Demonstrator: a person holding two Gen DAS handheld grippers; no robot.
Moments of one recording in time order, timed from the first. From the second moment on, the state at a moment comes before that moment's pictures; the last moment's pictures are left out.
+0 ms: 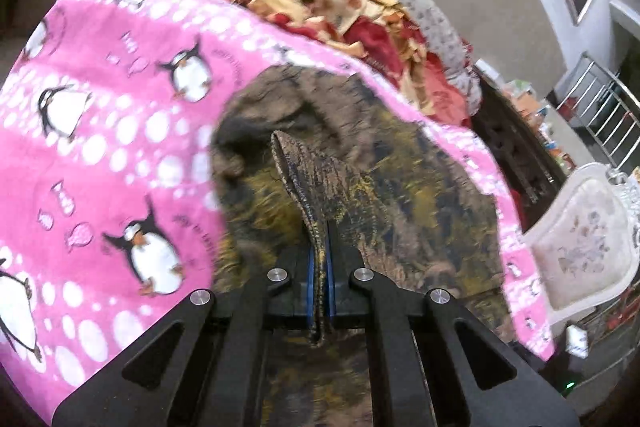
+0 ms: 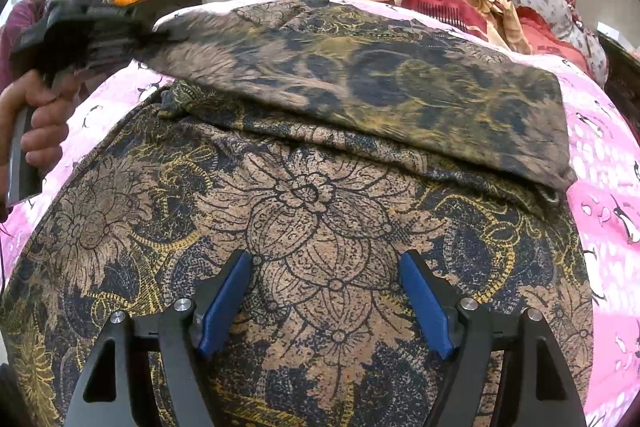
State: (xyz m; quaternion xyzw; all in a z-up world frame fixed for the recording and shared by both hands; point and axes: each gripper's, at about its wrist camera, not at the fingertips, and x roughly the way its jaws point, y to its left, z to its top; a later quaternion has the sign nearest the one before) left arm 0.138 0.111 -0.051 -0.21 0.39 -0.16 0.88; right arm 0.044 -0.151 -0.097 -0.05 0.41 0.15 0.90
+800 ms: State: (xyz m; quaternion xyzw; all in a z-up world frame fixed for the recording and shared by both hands) left arm 0.143 0.053 -0.071 -0.07 0.39 -0.03 0.92; right arm 0.075 -0.222 -0.030 0.10 0.36 0.10 0.92
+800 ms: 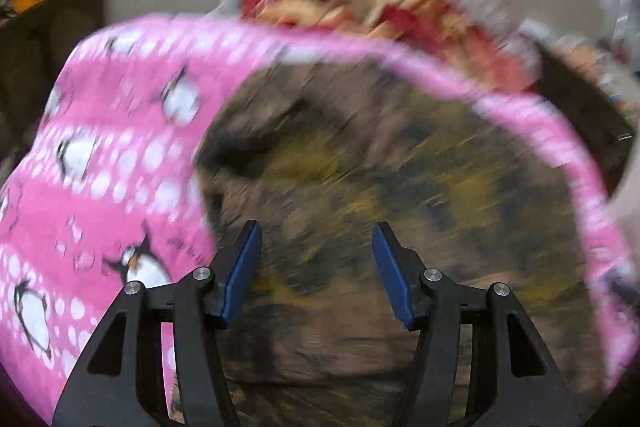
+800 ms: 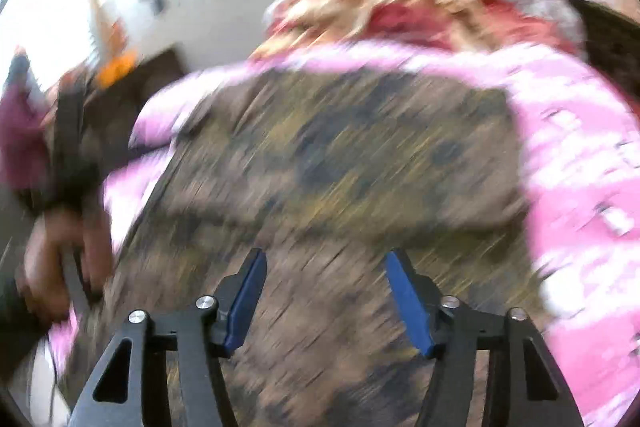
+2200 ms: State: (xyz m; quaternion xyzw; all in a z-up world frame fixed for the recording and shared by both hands) left arm 0.152 0.075 -0.093 -0.12 0.41 -0.01 0.91; right arm 0.155 -0.200 -0.077 0.02 0.38 0.04 0.92
